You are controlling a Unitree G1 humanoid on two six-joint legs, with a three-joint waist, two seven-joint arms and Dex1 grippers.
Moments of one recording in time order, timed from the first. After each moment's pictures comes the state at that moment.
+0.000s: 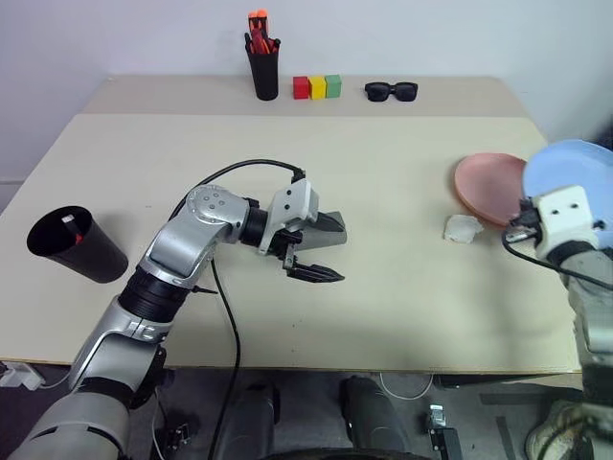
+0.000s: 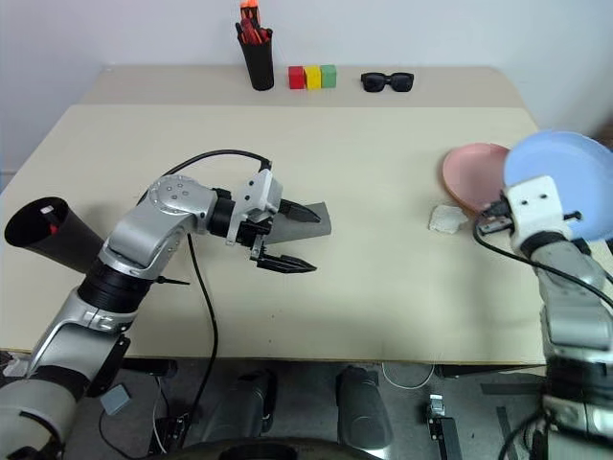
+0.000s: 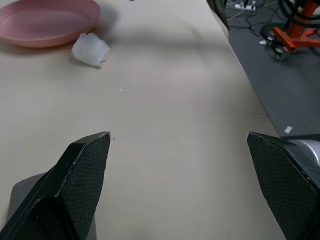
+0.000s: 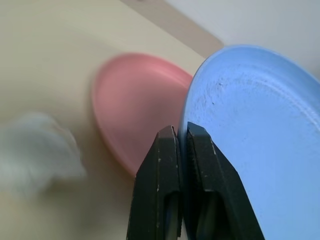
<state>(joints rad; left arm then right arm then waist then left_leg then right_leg) -0.76 0.50 -0.33 -0.05 -0.31 0.50 -1.26 -0.27 -0.72 -0.27 0.12 0.03 0.22 0.37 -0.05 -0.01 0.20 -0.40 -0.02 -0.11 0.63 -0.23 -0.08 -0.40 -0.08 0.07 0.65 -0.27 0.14</state>
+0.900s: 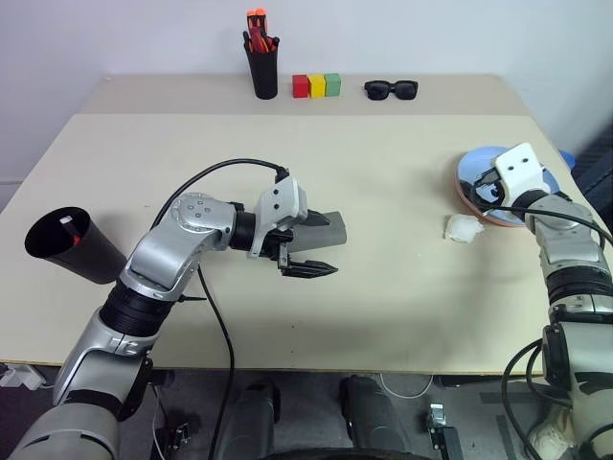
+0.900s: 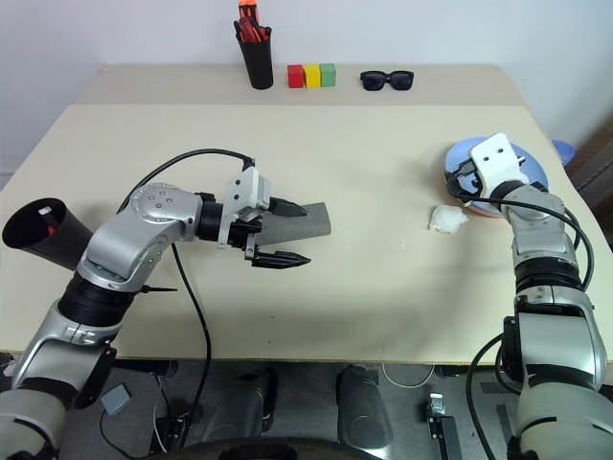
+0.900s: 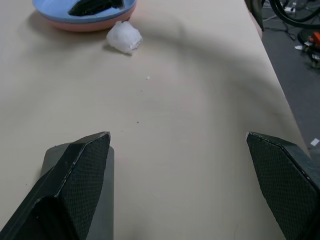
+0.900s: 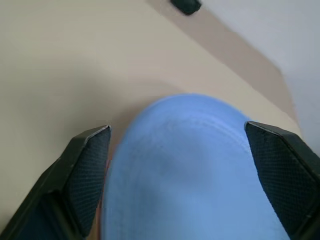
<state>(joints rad) -0.69 0.55 -0.28 -0.18 -0.35 0.61 -1.13 -0.77 -0.73 -0.11 0.87 -0.02 -0.13 0.51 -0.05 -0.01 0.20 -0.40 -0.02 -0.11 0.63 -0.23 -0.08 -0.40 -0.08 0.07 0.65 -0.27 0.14</state>
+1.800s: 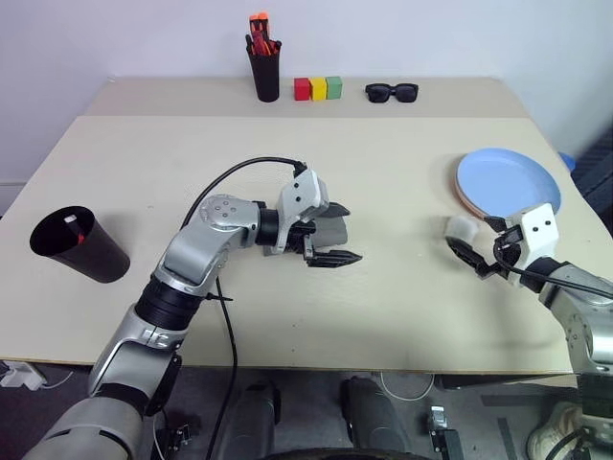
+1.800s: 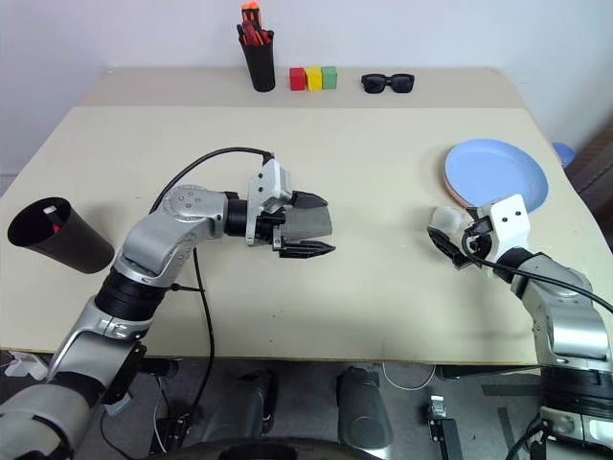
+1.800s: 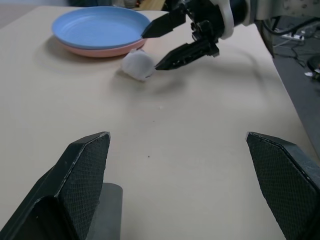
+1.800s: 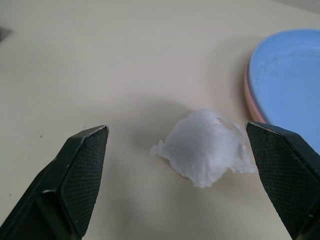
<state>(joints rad) -0.72 0.40 -0.30 -0.07 -0.32 0.58 -1.02 -0.15 -0.69 -0.29 0.01 0.33 0.37 0.64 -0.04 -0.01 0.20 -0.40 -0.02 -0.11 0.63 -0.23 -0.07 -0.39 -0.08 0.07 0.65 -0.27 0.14</state>
